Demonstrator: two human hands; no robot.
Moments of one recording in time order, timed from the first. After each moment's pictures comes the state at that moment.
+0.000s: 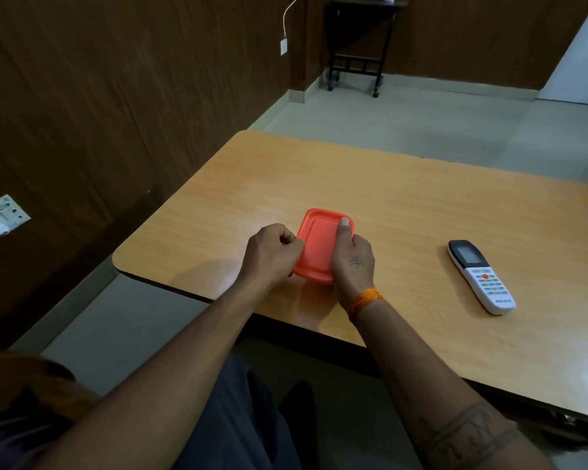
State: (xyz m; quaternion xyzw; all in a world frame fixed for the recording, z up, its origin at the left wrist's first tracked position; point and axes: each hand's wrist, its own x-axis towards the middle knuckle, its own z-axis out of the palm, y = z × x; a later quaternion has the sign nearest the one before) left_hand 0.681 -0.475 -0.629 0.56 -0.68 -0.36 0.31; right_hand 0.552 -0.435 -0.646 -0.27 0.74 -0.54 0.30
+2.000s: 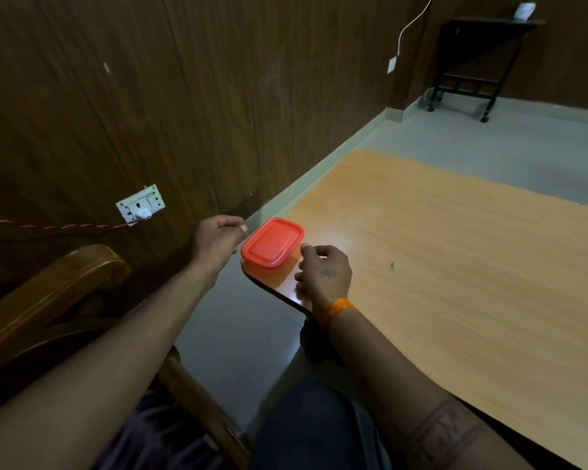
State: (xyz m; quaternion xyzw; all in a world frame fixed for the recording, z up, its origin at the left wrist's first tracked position) left_hand 0.953 -0.563 -0.620 0.68 -0.47 -0.32 0.46; right_hand 0.780 -0.523 -0.648 -0.33 0.66 -0.51 0.44
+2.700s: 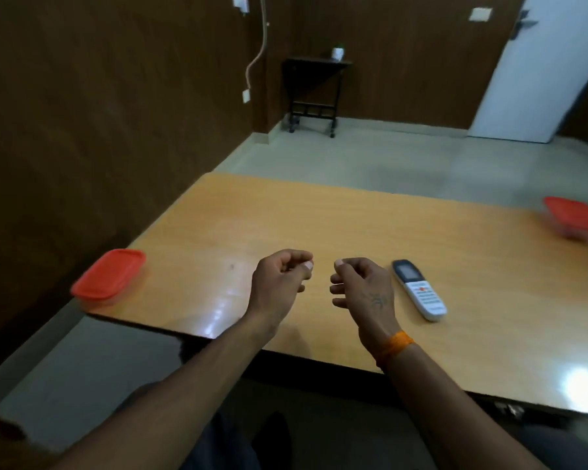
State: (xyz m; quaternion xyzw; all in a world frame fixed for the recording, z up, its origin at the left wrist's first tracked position) left_hand 0.616 -0.406 -0.600 0.42 -0.60 -0.54 0.41; right_hand 0.486 -0.334 -0.592 -0.26 0.70 -0.60 0.30
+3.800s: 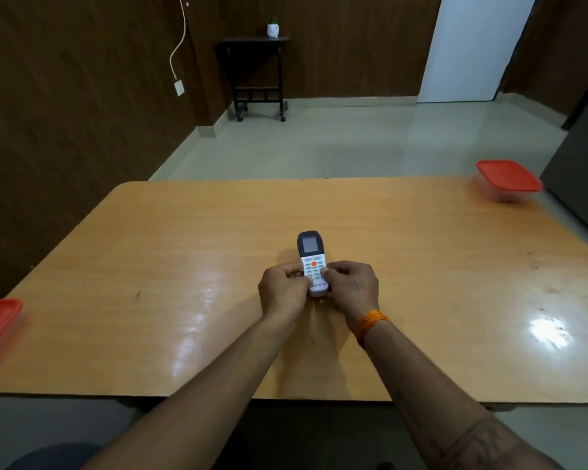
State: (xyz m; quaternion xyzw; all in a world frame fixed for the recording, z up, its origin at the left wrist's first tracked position) left_hand 0.441 -0.411 -0.653 0.53 -0.57 -0.53 0.33; right_hand 0.333 -0.359 -0.673 -0.21 0.76 -0.56 0.25
